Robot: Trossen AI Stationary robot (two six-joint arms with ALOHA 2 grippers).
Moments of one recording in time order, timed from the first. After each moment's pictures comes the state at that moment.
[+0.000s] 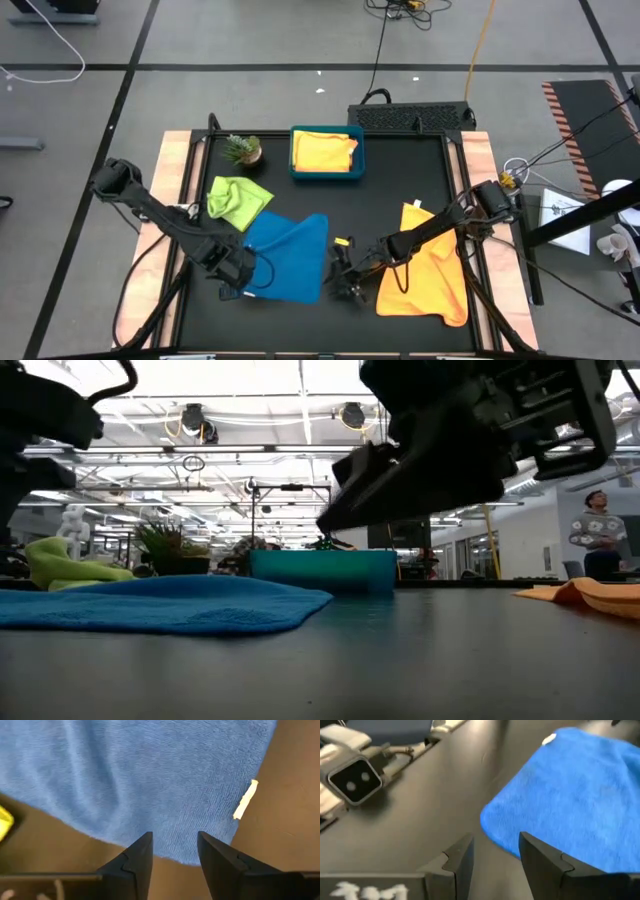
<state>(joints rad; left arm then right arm) -0.61 1.40 0.81 -0.82 -0.01 -0.75 0.34 1.87 0.87 0.46 -0.16 -0.08</state>
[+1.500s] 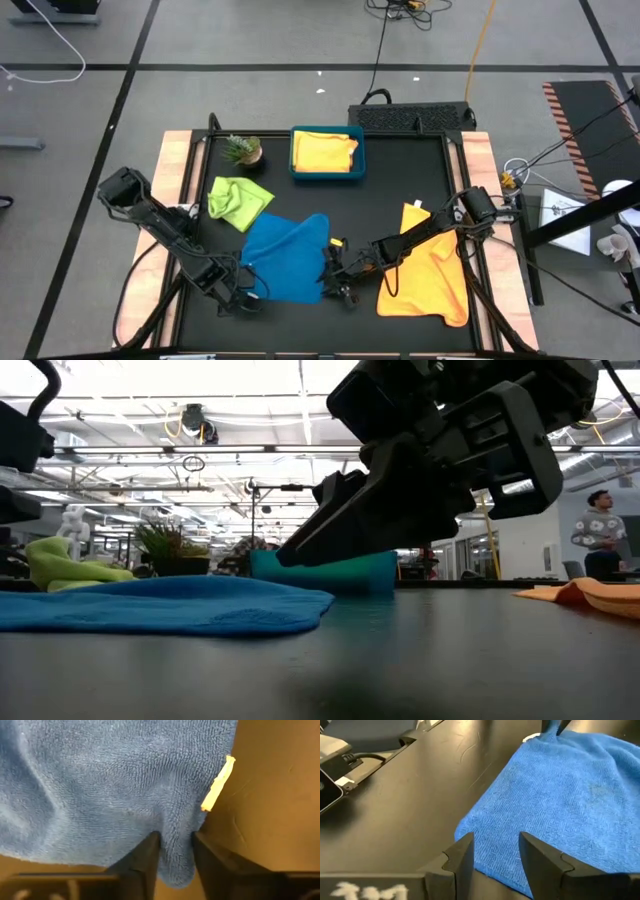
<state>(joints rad) -0.77 1.57 0.73 -0.56 -0.05 -0.82 0.34 1.99 0.93 0.53 -0.10 -0.04</state>
